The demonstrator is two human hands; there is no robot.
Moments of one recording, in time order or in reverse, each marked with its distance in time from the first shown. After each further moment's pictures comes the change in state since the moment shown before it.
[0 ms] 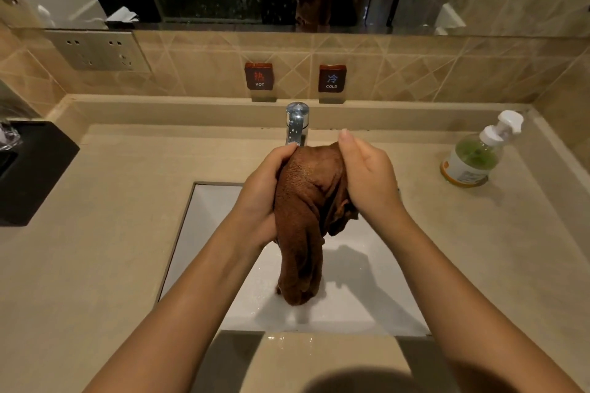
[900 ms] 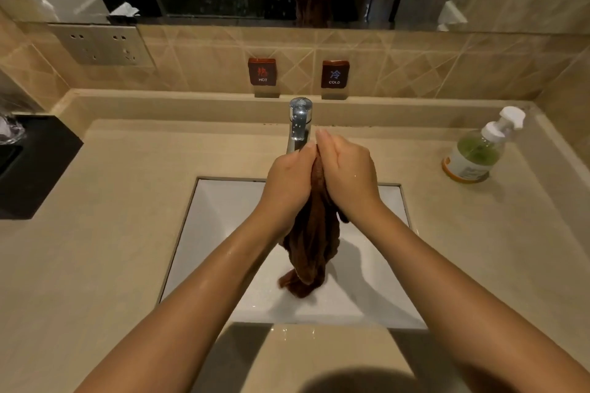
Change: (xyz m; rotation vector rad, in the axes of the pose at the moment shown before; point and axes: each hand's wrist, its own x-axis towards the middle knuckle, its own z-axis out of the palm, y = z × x) left_hand 0.007 -0.015 0.011 0.654 0.283 0.271; right_hand 0.005 0.007 0.026 -0.353 0.013 -0.123
